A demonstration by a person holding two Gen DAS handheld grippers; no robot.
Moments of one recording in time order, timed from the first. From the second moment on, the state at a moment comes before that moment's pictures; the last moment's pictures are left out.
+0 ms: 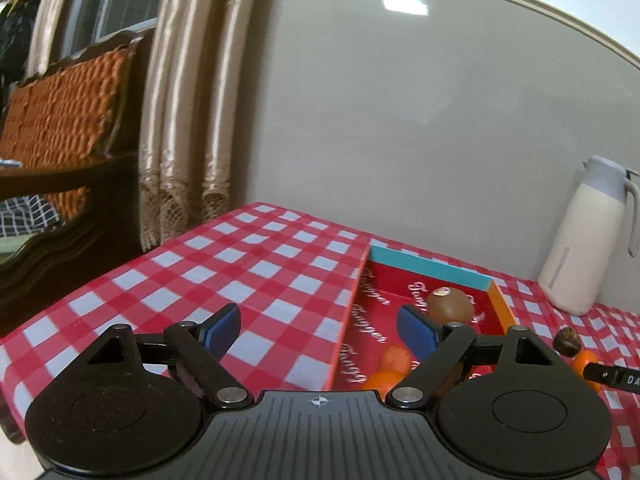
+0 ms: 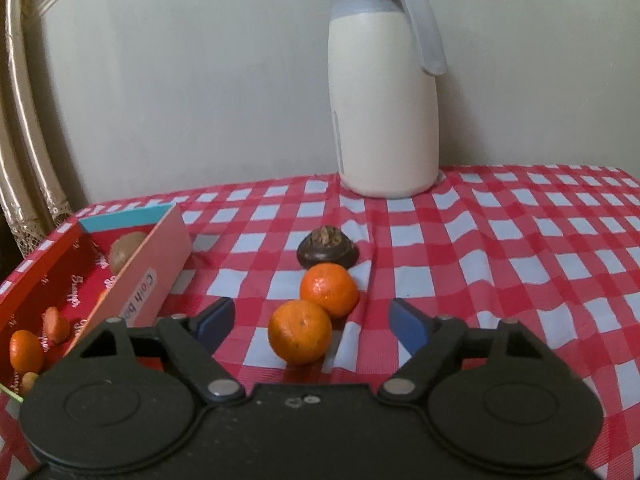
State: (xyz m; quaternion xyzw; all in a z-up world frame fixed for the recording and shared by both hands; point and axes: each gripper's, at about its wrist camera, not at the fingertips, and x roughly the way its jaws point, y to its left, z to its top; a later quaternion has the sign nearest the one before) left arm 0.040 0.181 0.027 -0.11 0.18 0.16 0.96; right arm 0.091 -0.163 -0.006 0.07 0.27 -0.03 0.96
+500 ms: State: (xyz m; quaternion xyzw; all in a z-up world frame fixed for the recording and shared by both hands) left arm 0.033 0.210 0.019 -0.13 0.19 0.19 0.95; right arm 0.112 -0.156 -0.022 0.07 0.30 -0.04 0.95
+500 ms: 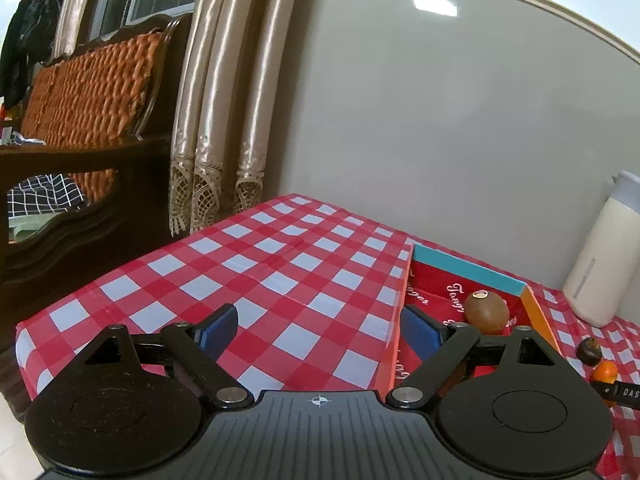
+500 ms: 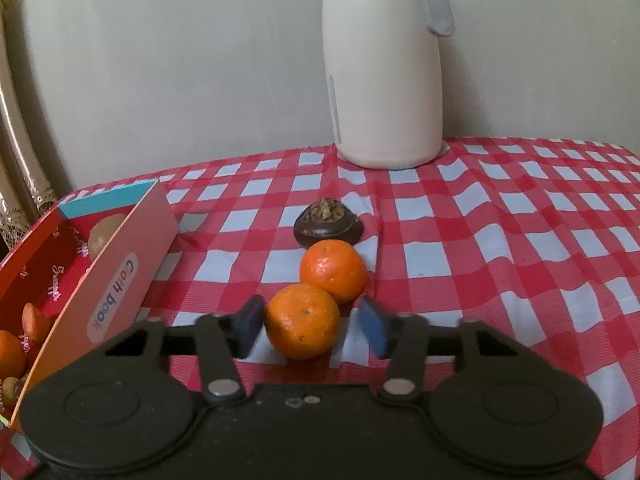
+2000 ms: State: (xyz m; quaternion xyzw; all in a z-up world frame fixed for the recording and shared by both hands) left arm 0.026 0.219 0.013 -0.12 0.20 0.22 0.95; right arm 0.089 -0.073 0.021 0.03 0.21 0.13 0.97
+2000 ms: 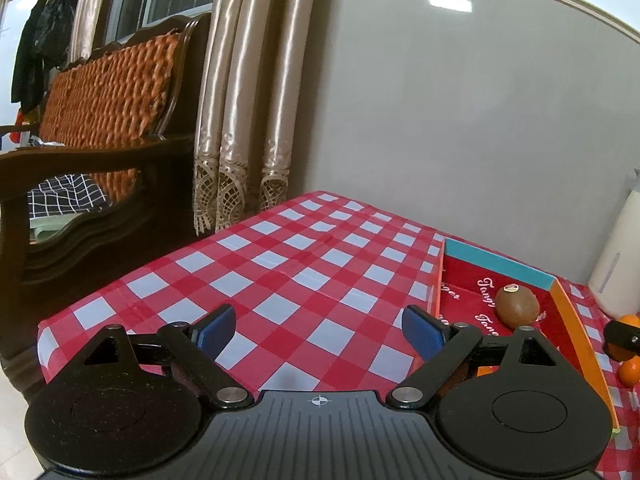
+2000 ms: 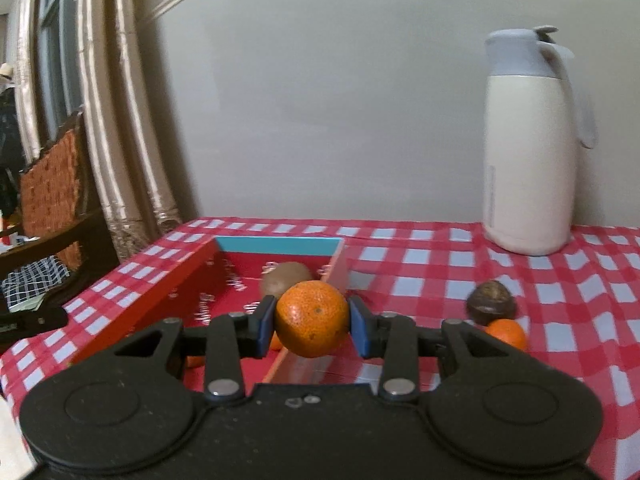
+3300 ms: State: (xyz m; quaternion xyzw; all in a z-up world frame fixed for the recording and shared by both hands) left arm 0.030 0.207 0.013 -0.11 0.20 0.21 0.95; right arm 0.086 -0.075 0.019 0.02 0.19 0.10 0.98
